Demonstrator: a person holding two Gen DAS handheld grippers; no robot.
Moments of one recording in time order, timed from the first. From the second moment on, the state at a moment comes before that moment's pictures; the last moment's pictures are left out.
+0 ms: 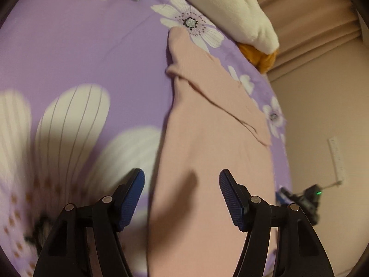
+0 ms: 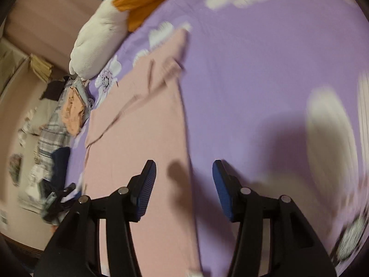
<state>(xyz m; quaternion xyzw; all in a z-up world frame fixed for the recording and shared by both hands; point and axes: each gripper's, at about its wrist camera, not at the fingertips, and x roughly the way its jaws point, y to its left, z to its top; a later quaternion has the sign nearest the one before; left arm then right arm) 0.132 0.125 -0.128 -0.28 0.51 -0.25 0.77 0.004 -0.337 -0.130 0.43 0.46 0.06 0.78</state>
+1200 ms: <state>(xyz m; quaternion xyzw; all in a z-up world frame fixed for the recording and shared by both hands) 0.049 0.109 -0.109 -0.35 0.49 -0.29 0.74 -0.073 -0.272 -0.097 0.43 0.40 0.15 0.79</state>
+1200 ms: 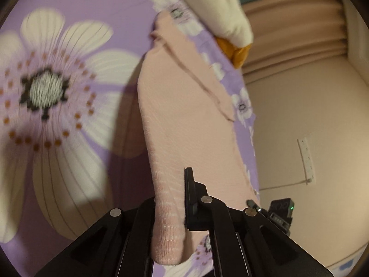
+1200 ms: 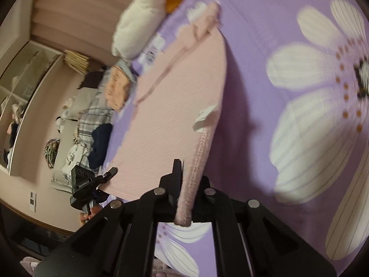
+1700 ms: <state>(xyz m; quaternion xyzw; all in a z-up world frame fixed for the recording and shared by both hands) 0.032 0.104 -0.017 -0.30 0.39 -0.35 0.80 -0.095 -0.272 -0.020 0.40 0.31 0.19 0.84</state>
